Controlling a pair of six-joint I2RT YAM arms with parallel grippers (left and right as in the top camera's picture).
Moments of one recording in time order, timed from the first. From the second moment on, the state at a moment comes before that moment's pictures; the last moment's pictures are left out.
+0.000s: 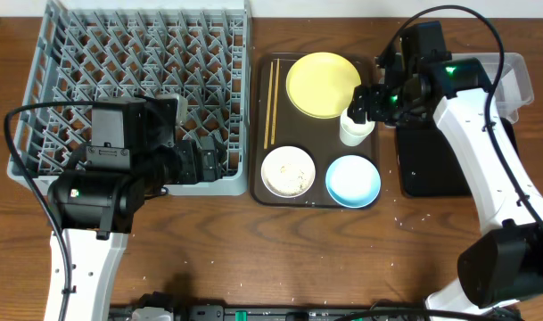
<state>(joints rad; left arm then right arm) -0.10 1.13 1.28 -1.08 0.32 -0.19 0.19 1.76 1.62 -1.08 -0.26 0.22</state>
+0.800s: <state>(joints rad) -0.11 1.24 1.28 -1.05 0.37 -0.19 0.20 1.76 1.62 -1.04 -0.11 0.30</state>
